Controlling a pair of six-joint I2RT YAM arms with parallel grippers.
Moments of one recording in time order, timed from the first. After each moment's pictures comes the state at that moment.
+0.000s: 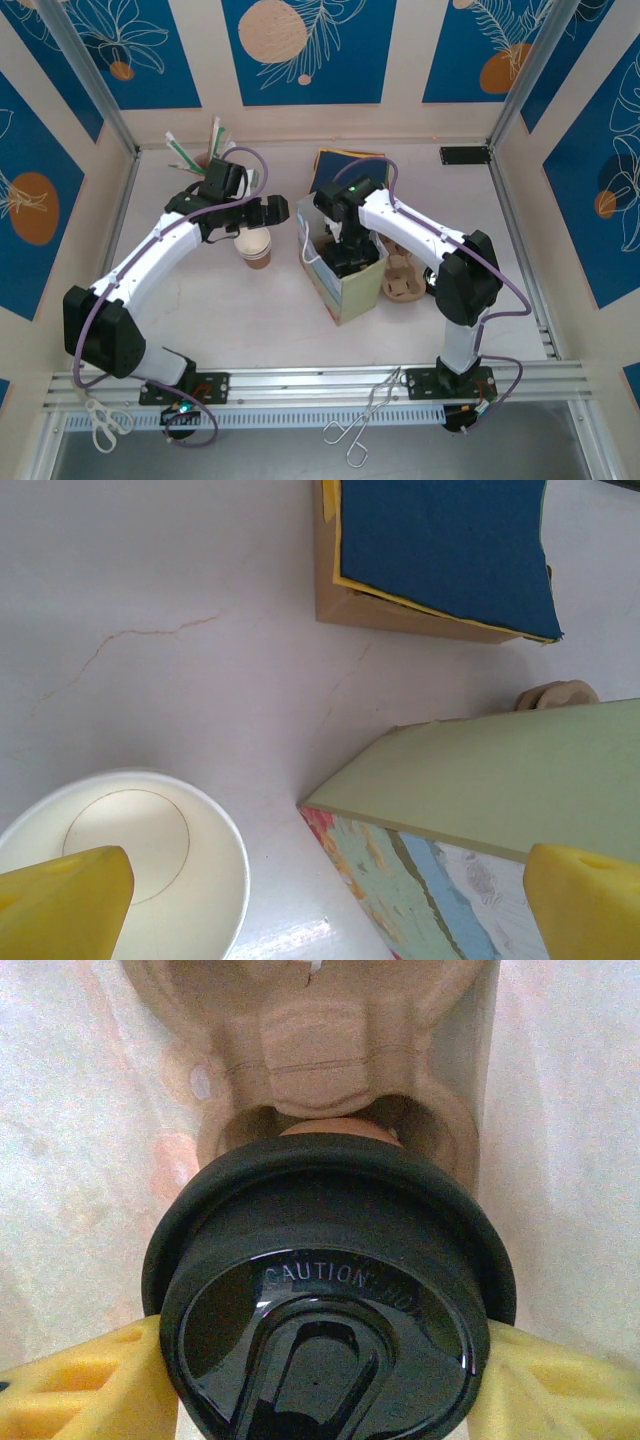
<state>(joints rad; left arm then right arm) -0.41 1.44 1.27 -0.70 0.22 -0.50 0.72 1.83 1.62 -1.44 -0.15 0.38</state>
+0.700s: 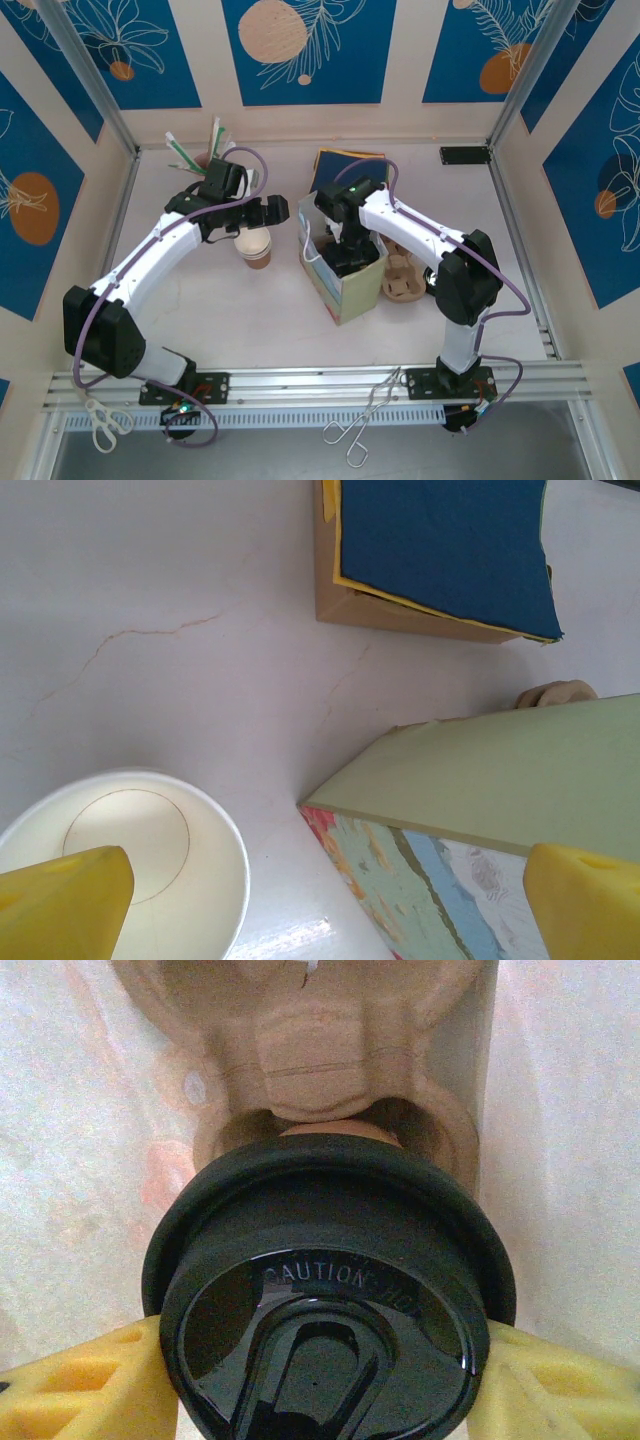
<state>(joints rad) -0.41 1.44 1.27 -0.70 0.22 -0.50 0.71 1.84 1.61 -1.43 -0.16 0.38</state>
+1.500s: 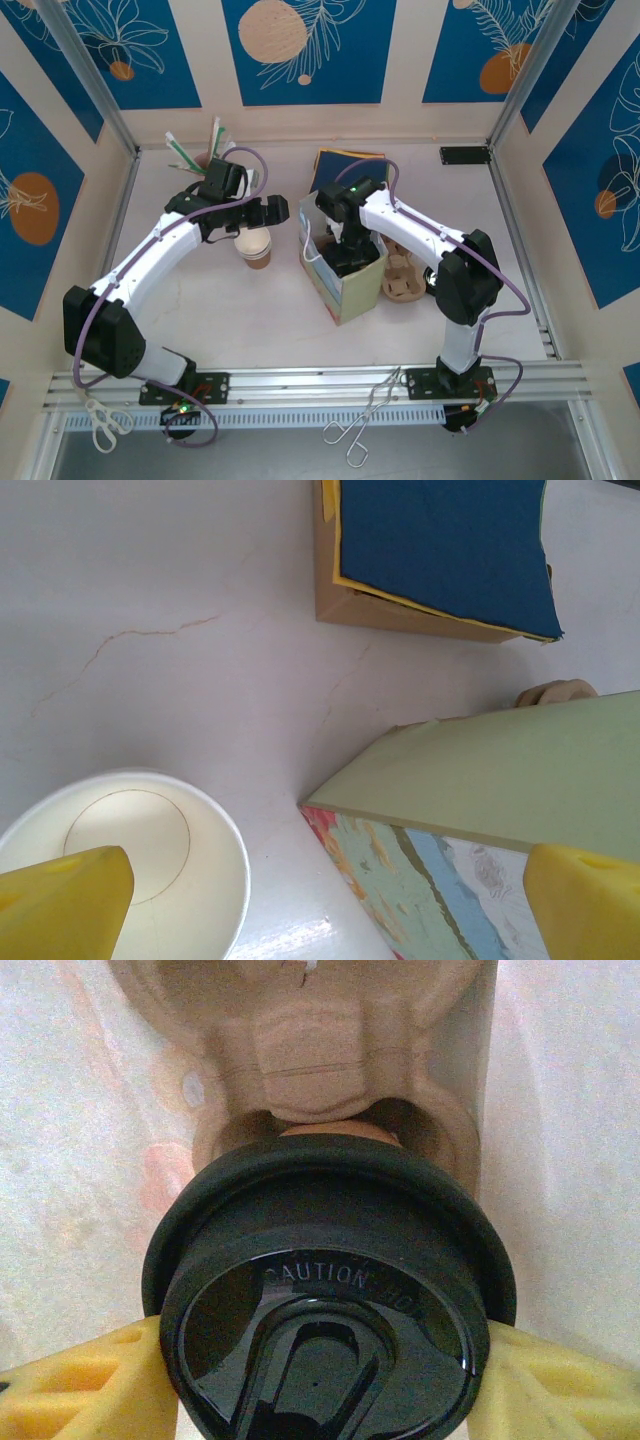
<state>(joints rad) -0.41 1.44 1.27 -0.70 0.22 -0.49 0.70 1.84 1.60 -1.42 -0.17 0.38</state>
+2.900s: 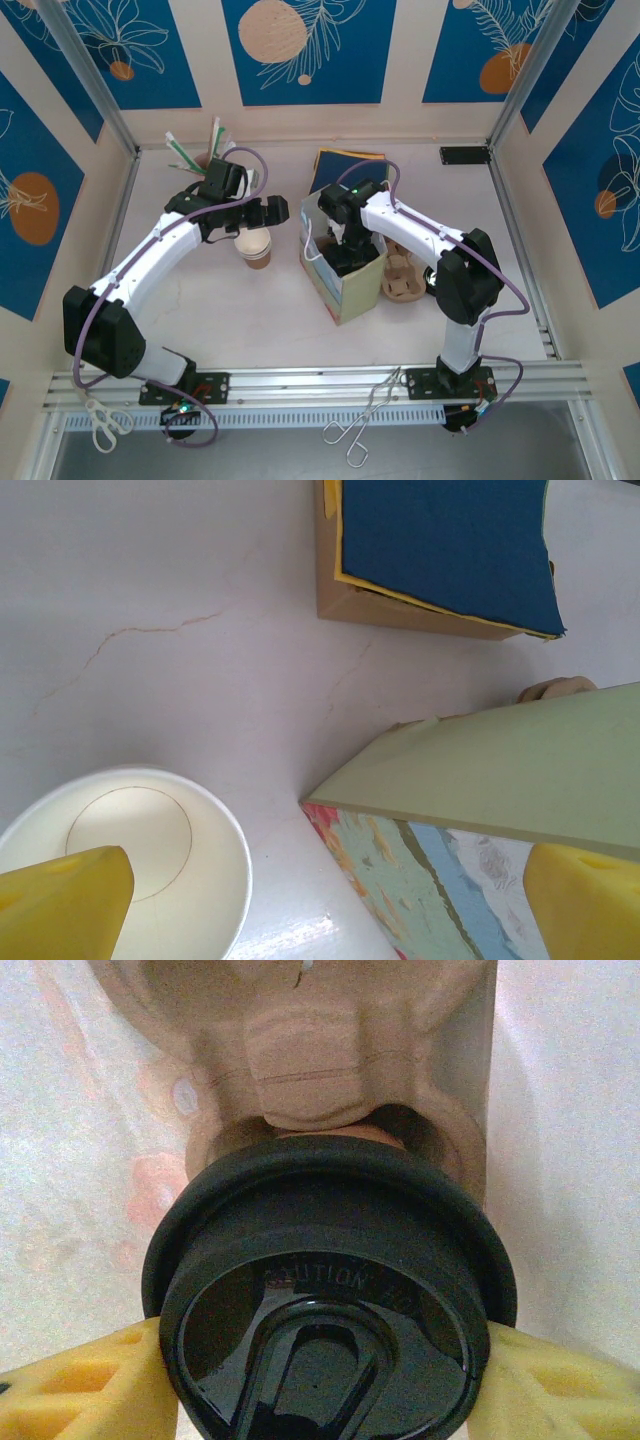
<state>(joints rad) -0.41 1.44 1.27 -0.71 0.22 -0.49 0.69 1.84 1.56 -1.38 -0.19 0.38</state>
